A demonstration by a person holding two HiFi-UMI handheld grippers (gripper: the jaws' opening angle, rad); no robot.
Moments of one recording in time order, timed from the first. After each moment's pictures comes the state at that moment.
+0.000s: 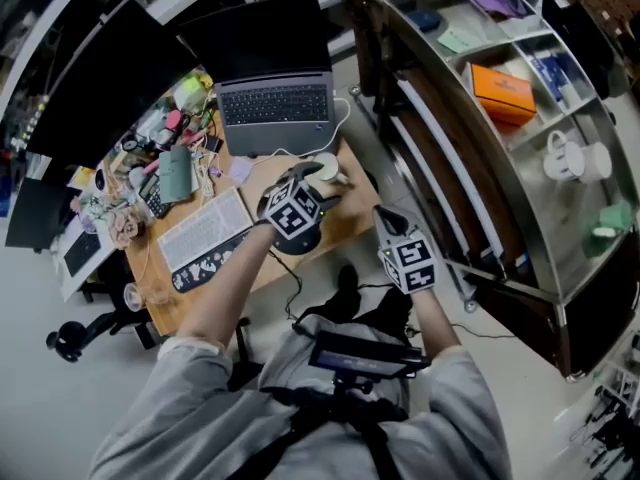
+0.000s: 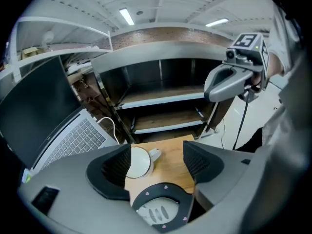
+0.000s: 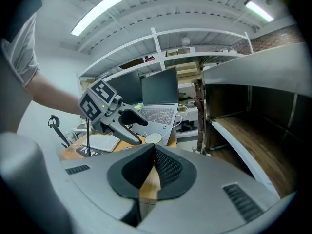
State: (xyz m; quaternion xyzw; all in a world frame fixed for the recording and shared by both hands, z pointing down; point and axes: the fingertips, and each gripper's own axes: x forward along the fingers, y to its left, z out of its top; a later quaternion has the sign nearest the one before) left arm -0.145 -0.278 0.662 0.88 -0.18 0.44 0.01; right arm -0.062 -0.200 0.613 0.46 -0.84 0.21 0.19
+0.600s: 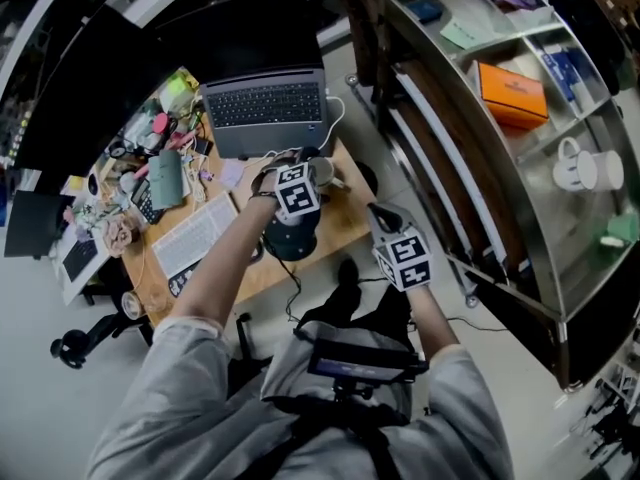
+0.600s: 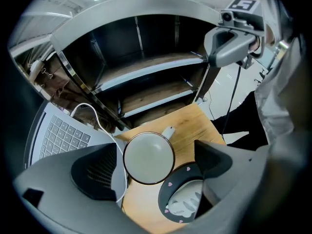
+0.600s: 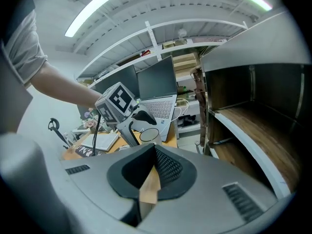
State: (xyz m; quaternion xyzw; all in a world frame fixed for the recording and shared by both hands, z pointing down) left arm -0.155 -0.317 0.740 0.81 -0.04 0.59 -0.04; right arm -0.066 -0.230 0.645 0.44 -0.84 0.25 0.19
